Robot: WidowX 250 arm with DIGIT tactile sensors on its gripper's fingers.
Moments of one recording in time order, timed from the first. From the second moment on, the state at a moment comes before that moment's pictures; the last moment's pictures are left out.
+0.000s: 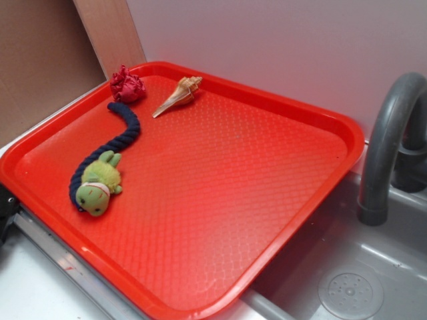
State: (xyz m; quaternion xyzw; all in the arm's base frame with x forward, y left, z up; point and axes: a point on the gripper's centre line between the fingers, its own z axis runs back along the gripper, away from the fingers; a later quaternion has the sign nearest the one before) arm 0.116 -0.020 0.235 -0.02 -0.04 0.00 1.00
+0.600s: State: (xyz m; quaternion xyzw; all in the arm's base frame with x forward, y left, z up) arm 0.119 -0.042 0.225 -0.02 -0.02 0.08 1.00
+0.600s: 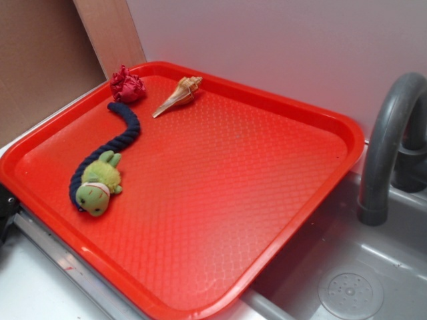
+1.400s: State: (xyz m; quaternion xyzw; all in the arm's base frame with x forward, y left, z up) arm 0.143 -0.091 0.102 -0.02 0.00 0.18 0.98
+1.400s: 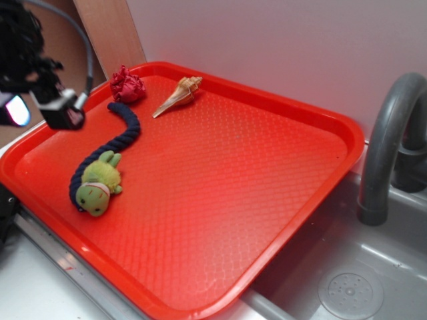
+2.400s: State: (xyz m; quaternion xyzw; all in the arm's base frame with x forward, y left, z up) arm 0.161 -0.134 0.040 -0.05 0.01 0.18 0.98
